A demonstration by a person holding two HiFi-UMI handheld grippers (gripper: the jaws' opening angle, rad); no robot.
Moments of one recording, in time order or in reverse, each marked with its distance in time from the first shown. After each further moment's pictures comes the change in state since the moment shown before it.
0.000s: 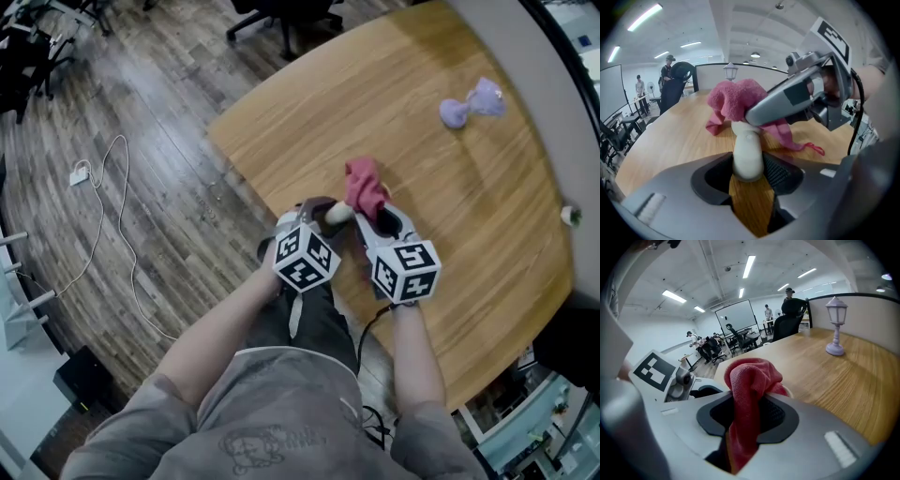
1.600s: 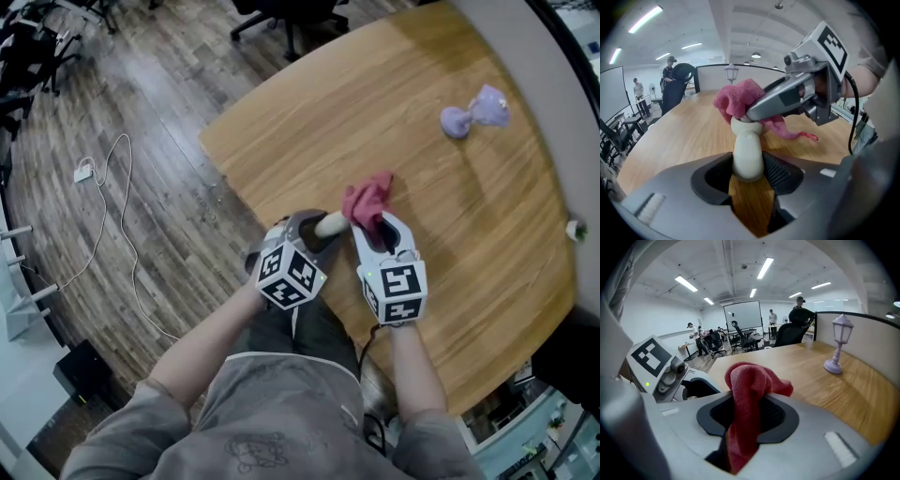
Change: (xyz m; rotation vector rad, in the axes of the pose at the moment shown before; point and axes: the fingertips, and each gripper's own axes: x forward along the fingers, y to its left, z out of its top) left arm -0.002 0.001 0.003 0.004 -0.009 0.023; right arm -0.004 -0.015 0.008 -0.185 0.000 -0.052
